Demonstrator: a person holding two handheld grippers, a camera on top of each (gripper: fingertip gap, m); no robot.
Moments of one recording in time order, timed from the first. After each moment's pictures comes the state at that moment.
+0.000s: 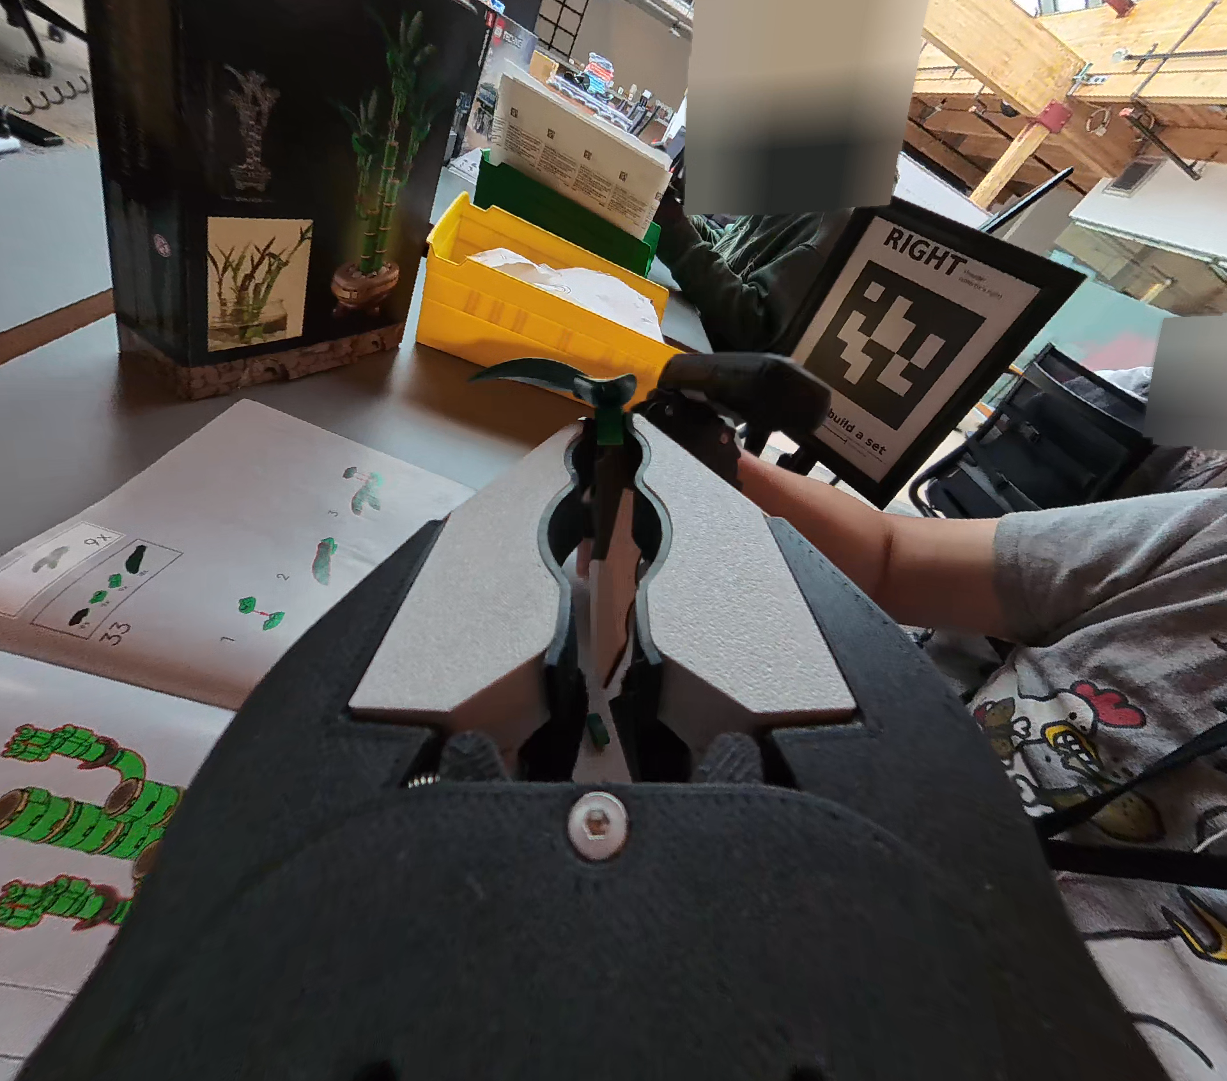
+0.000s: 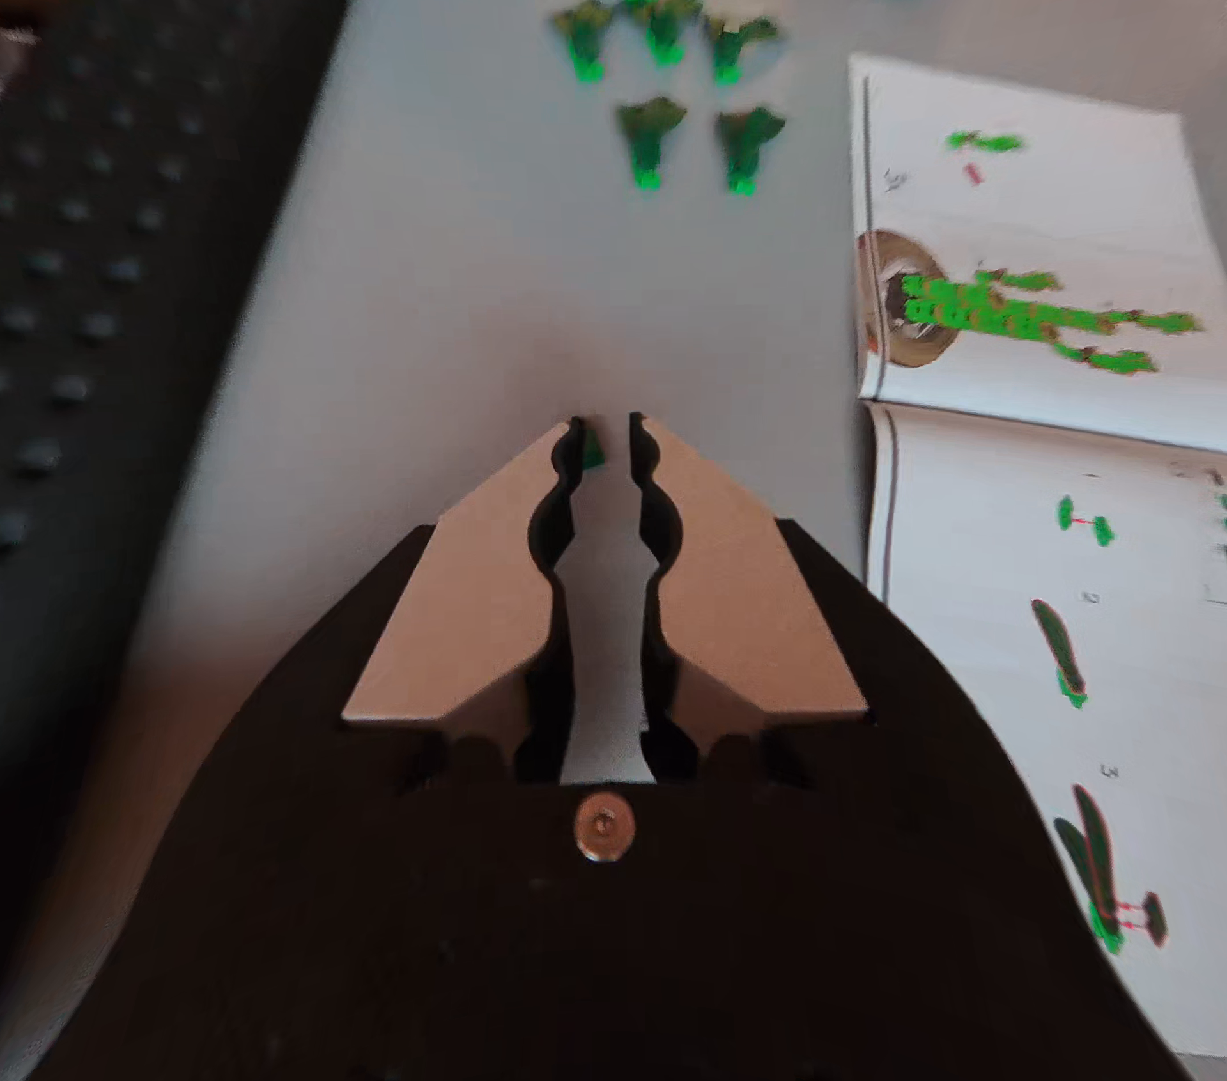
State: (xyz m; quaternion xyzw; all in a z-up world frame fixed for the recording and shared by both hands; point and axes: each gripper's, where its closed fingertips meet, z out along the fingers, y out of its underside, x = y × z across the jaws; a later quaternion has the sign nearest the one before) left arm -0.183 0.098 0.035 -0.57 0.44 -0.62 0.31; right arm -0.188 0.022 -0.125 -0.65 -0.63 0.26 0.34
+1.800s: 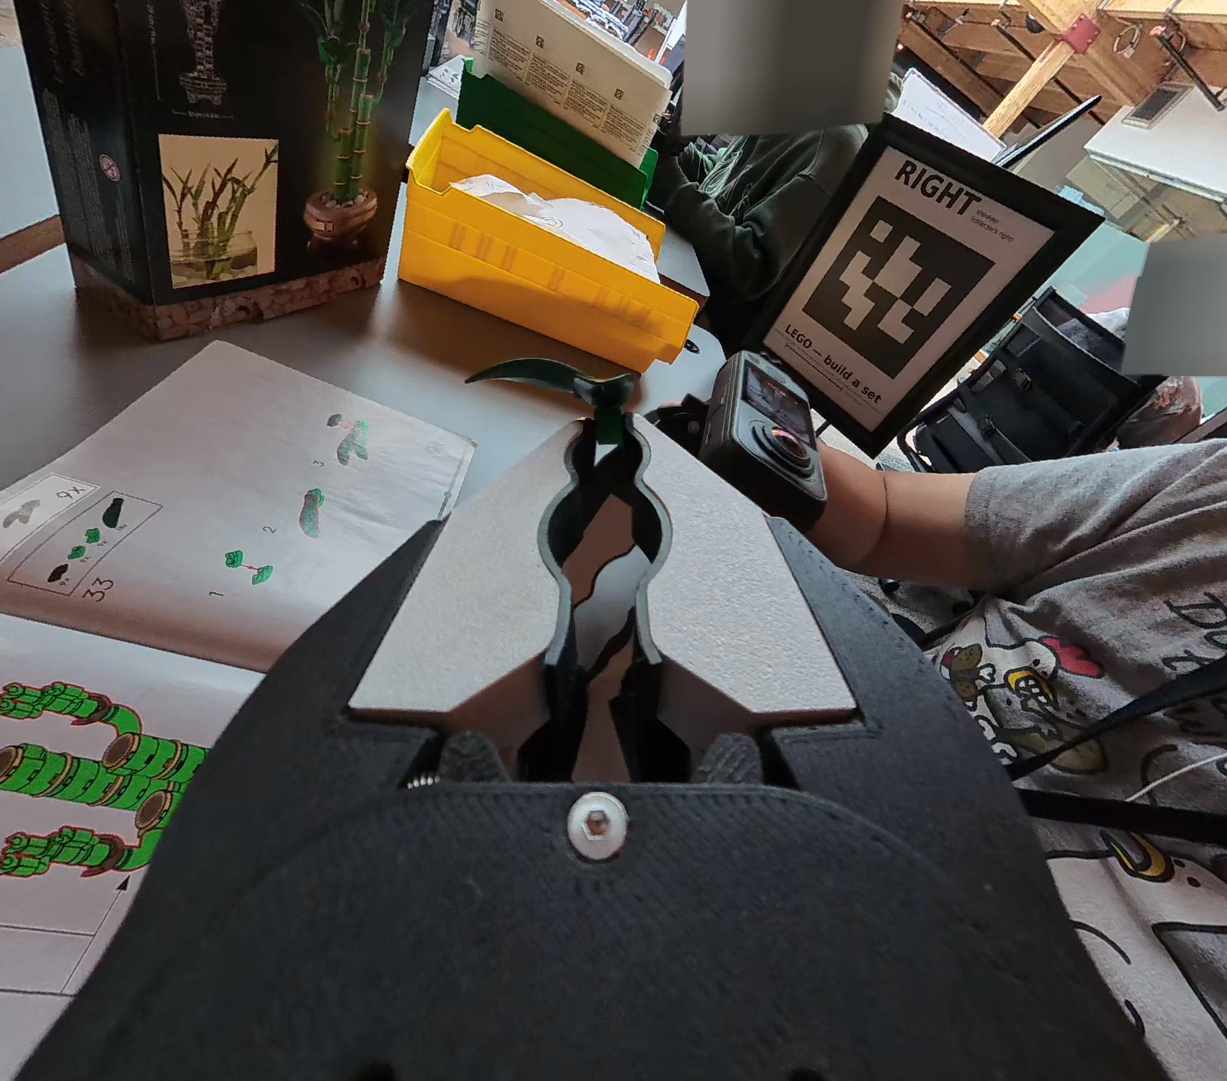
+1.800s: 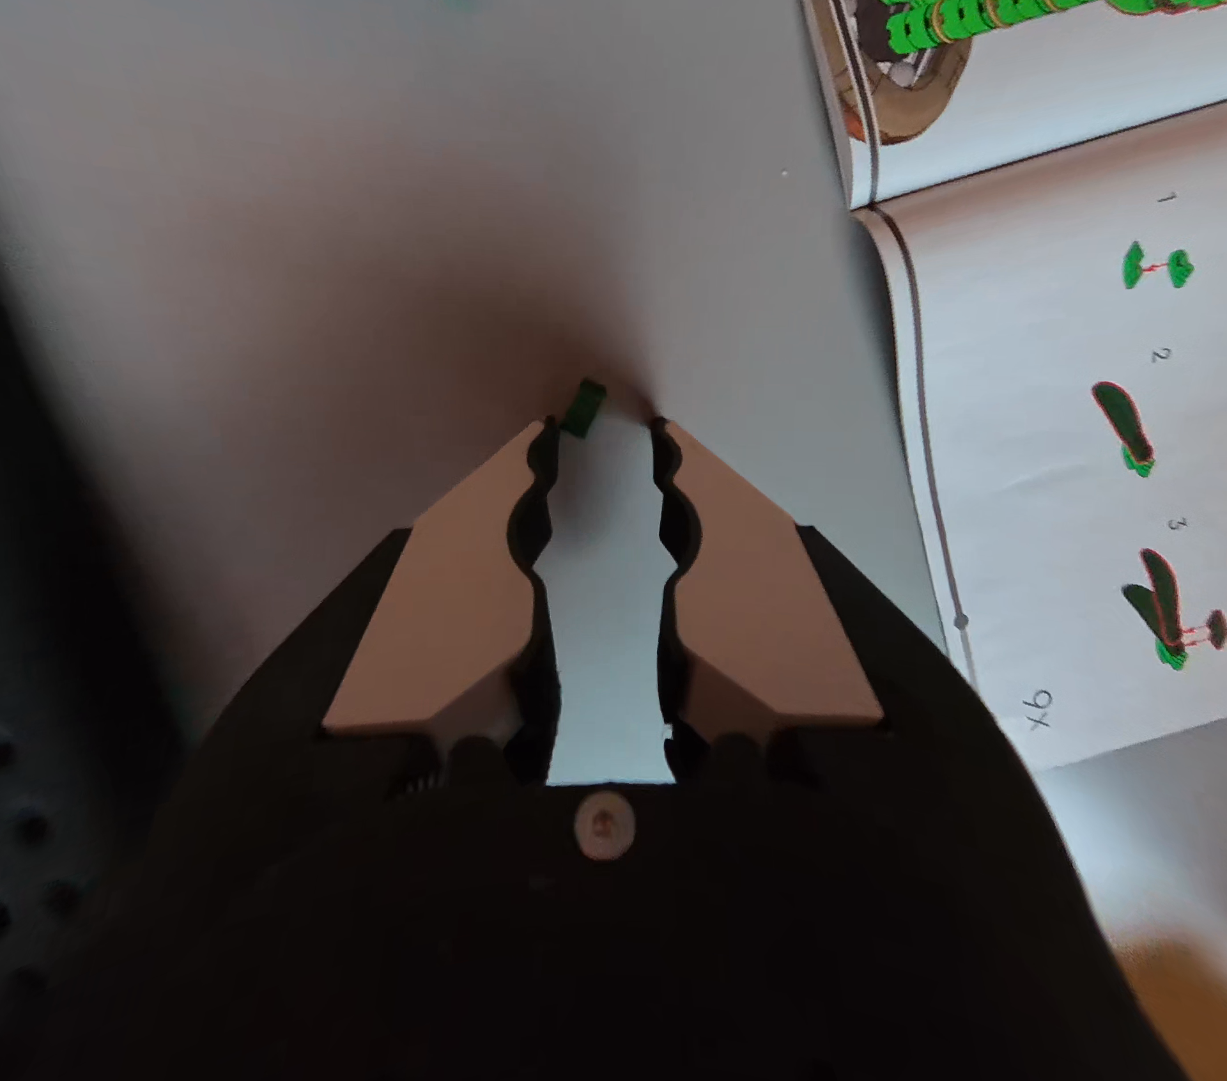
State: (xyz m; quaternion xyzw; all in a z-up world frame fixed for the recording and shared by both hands) left arm -0.182 0.091 0.022 -0.59 0.47 -0.60 0.27; right arm -0.183 0.035 -0.158 -0.83 -0.50 0.10 0.21
